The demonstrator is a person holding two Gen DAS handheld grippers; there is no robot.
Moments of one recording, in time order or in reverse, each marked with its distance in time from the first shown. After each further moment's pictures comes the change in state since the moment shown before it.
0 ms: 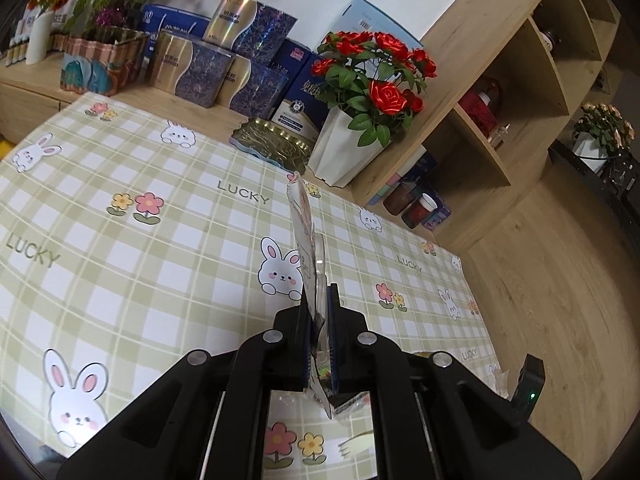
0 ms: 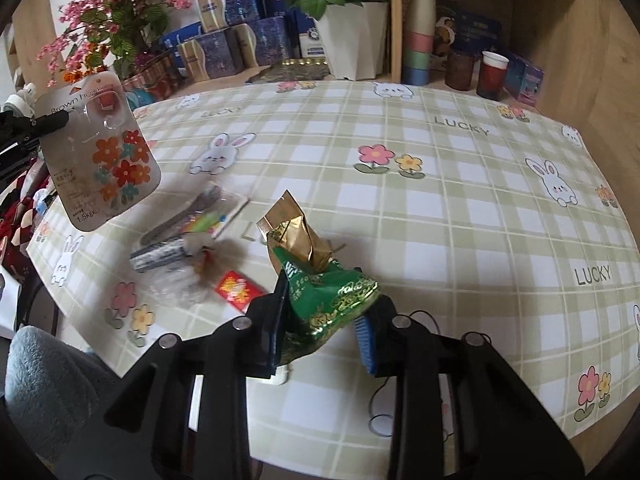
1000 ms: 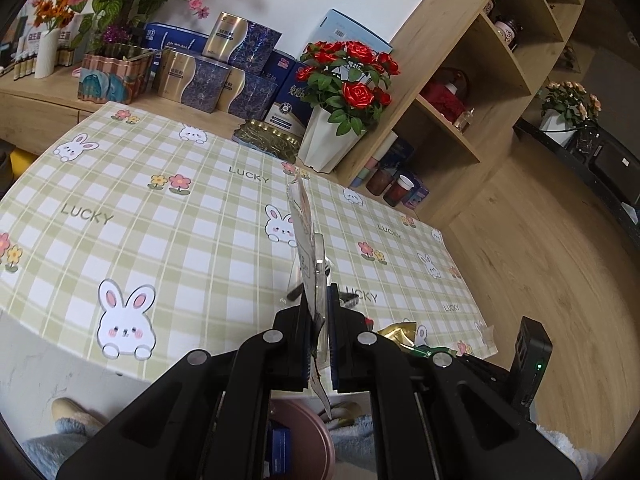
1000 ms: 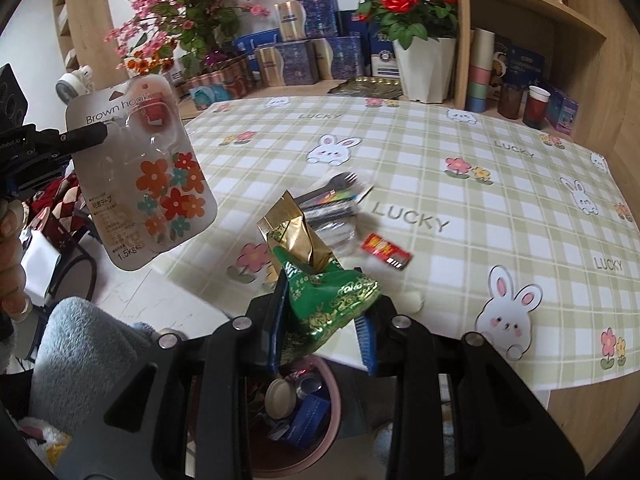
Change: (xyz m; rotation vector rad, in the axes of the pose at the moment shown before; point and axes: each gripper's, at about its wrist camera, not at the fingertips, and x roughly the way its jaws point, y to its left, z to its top) left arm -0.118 -0.007 -0.069 0.062 -0.002 -0.018; right arm -0.077 0.095 -0.049 -0.094 -0.045 0.142
